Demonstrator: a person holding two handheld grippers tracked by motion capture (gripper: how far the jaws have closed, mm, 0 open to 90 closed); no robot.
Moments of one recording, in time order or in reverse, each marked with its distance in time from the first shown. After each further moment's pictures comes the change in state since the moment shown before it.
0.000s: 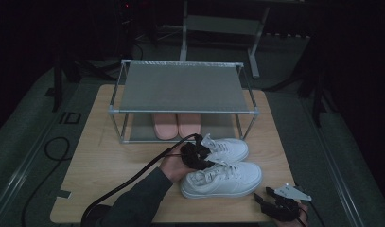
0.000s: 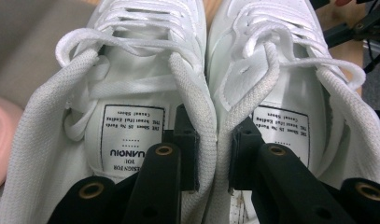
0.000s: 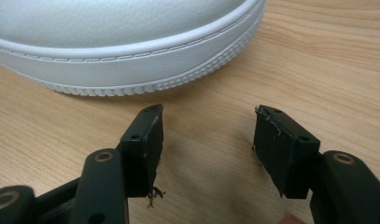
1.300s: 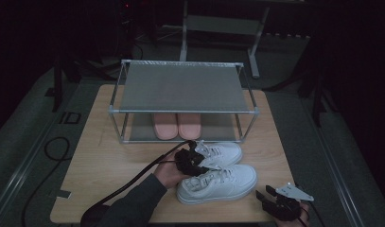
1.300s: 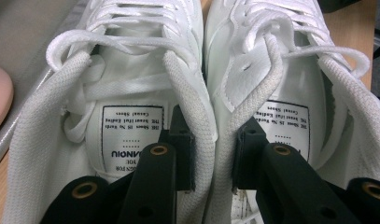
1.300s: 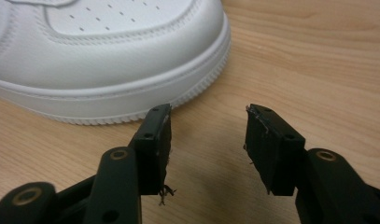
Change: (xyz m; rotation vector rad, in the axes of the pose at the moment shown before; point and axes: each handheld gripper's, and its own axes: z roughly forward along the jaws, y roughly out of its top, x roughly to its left) left arm -0.003 -0.028 0.005 0.015 0.007 -0.020; right arm 0.003 0.007 -0.006 -0.036 -0.022 0.006
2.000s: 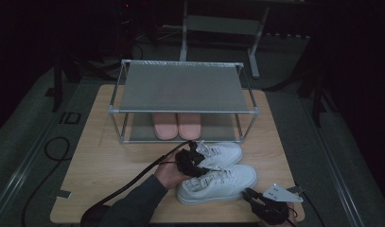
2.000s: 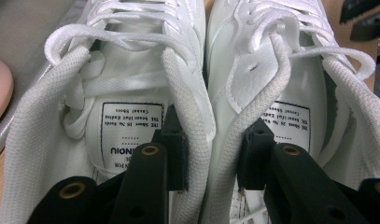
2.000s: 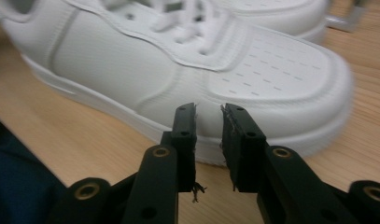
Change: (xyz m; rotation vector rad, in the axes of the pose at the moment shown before) left arm -0.002 0.001 0.001 0.016 0.008 -0.026; right arm 0.045 0.022 -0.008 -0.054 0.166 -0.085
